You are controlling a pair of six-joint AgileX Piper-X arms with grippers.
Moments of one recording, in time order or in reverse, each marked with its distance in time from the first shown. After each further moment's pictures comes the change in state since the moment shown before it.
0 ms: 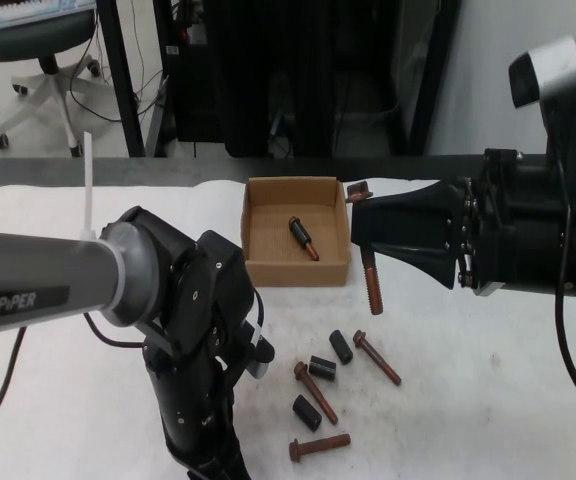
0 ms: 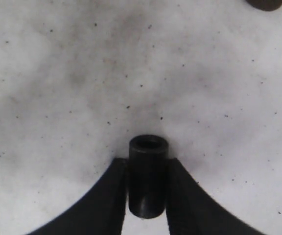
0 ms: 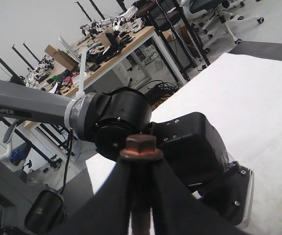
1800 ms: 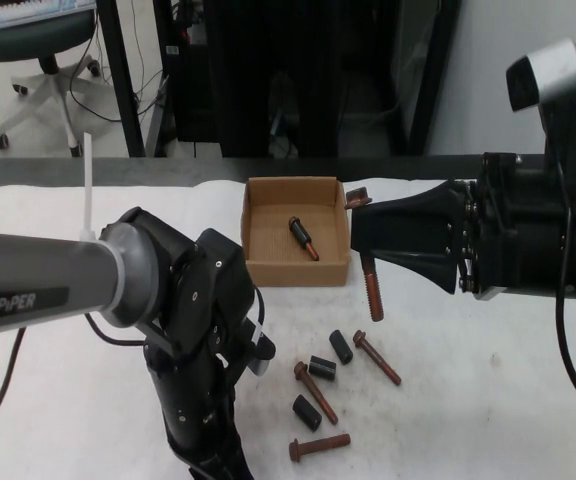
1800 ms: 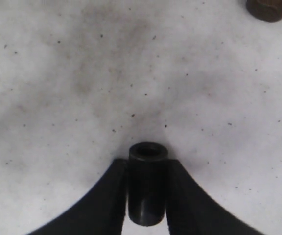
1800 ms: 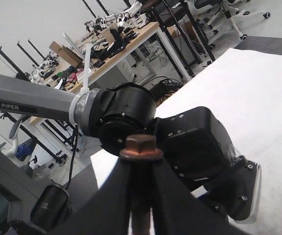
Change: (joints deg) left arm 0.0 0.0 0.1 -1.4 -0.2 0.0; right arm 0.0 0.0 0.0 0.4 -1.2 0.0
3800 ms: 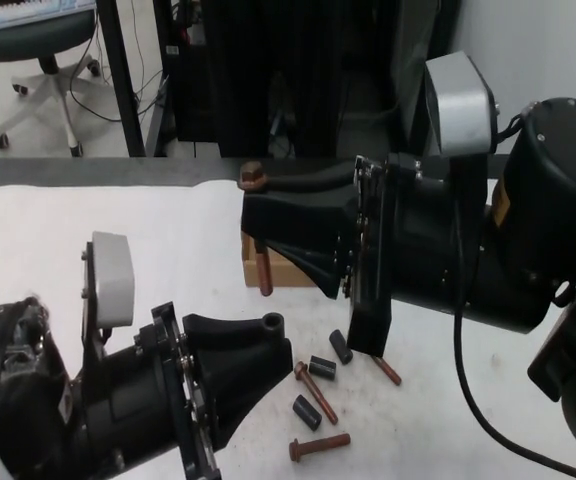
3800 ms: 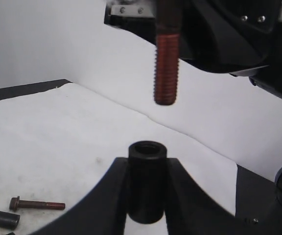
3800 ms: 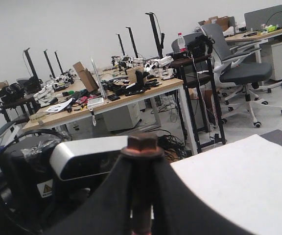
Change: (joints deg) left arm 0.2 -39.8 41.6 -92.0 27.6 -32.4; right arm 14.8 11.8 0.0 -29.5 13.2 -7.4
